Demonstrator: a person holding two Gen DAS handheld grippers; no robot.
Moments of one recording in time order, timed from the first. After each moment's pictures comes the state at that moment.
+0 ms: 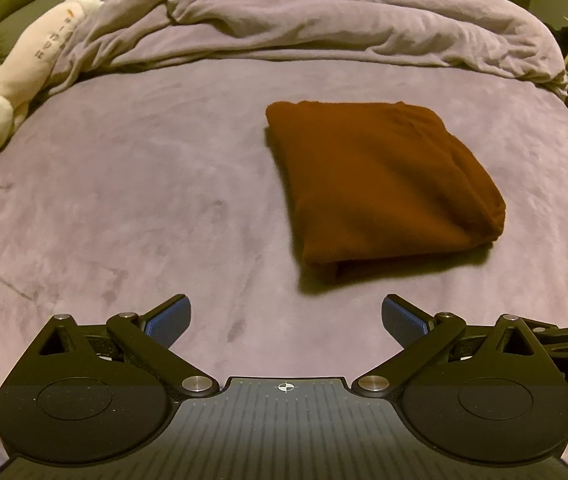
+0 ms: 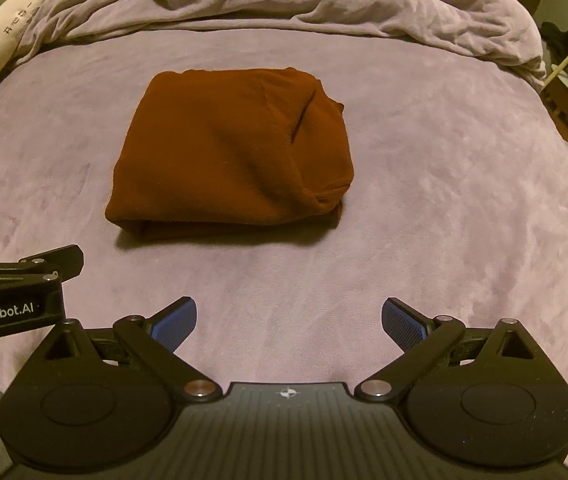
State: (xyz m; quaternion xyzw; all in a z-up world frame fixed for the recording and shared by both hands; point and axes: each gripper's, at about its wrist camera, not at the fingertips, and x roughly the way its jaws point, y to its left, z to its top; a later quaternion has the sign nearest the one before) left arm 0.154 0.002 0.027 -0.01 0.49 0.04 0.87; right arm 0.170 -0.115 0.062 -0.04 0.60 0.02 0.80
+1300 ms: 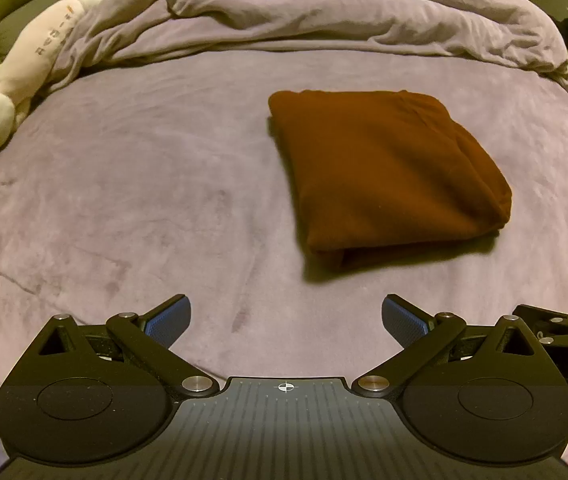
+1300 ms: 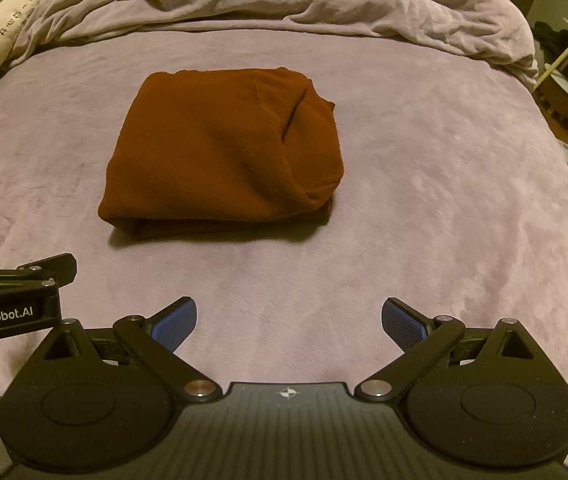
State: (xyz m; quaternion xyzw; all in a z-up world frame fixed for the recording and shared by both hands) left arm 0.152 0.003 0.021 0.00 0.50 0.04 0.87; right arm 0.164 -0.116 0.063 -0.04 0.60 0.00 0.80
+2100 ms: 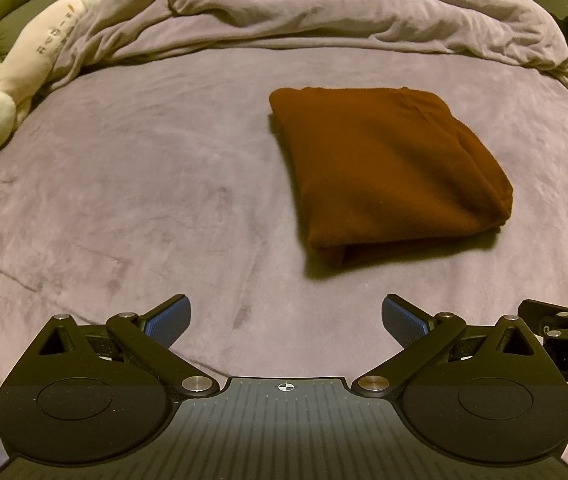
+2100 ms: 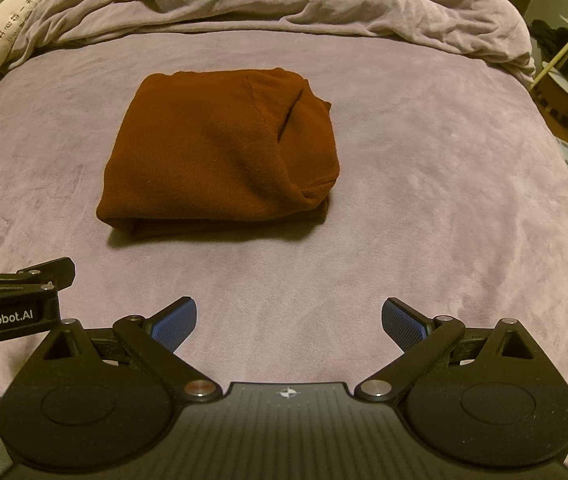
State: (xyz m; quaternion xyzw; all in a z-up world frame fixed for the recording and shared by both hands) left arm 0.152 0.005 0.019 0.00 0.50 0.04 0.86; right arm 0.162 -0.119 0.065 -0.04 0.59 0.00 0.80
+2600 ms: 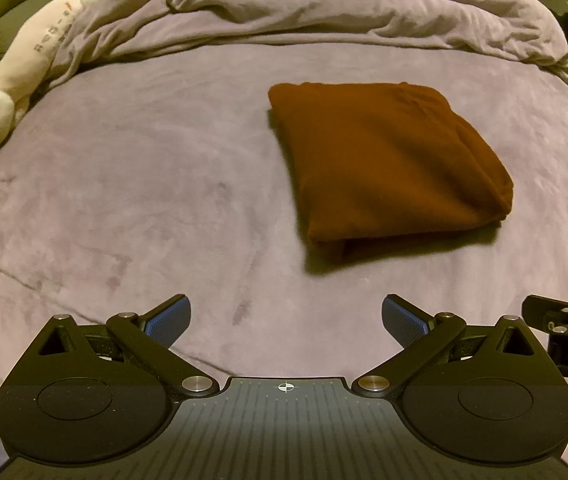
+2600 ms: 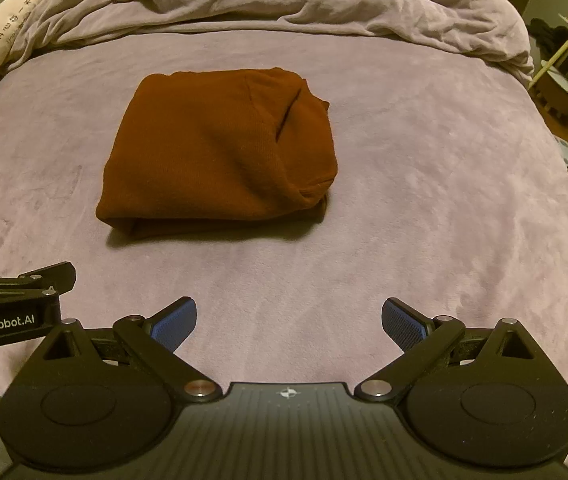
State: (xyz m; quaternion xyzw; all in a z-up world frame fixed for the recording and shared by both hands) left arm 0.152 0.008 0.018 0.01 0.51 0.04 0.86; right arm 0.162 -0.118 0.065 -0.04 0.59 0.00 0.80
